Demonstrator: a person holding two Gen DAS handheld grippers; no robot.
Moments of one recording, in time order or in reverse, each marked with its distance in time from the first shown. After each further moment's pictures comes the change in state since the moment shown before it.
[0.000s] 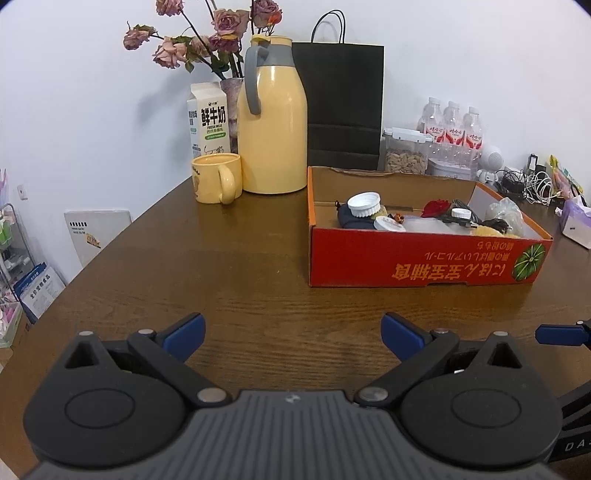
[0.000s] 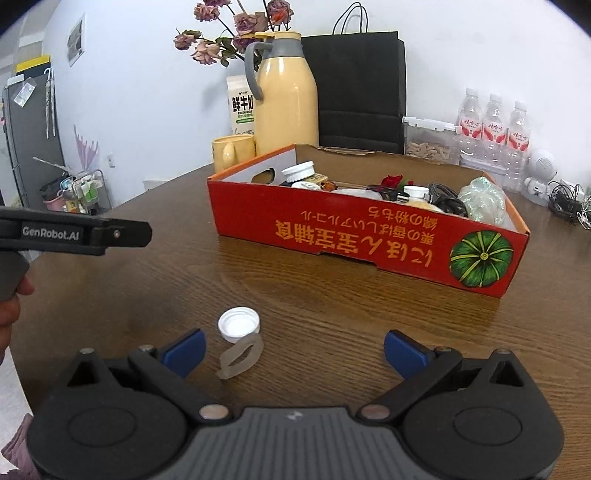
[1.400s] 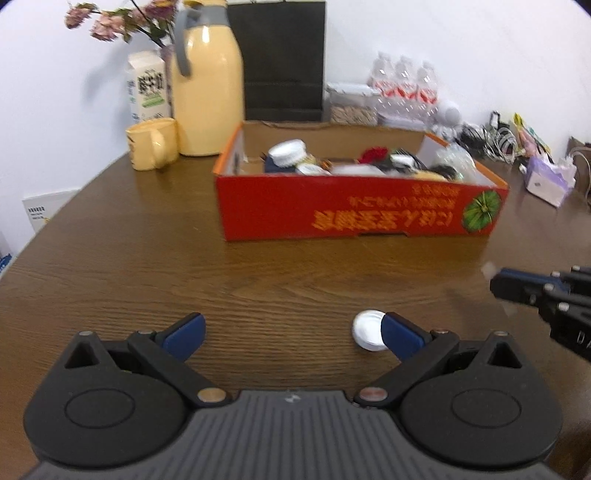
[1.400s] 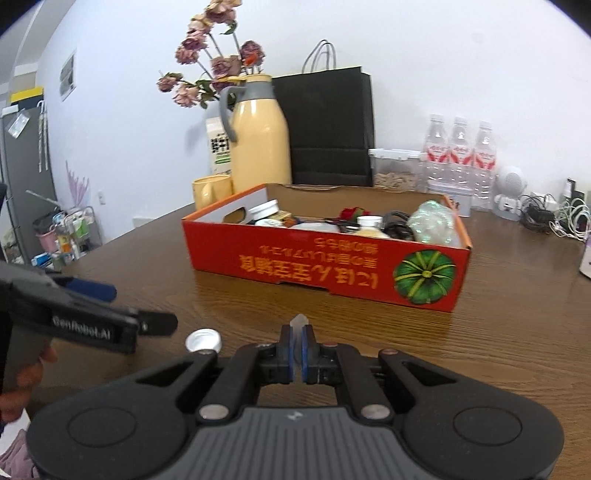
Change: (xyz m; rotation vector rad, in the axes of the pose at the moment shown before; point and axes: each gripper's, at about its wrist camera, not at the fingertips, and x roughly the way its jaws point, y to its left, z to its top) left arm 0.023 -0.059 -0.019 0.063 0.122 -0.116; right arm -0.035 -0.041 -0.008 0.057 -0.140 -0.045
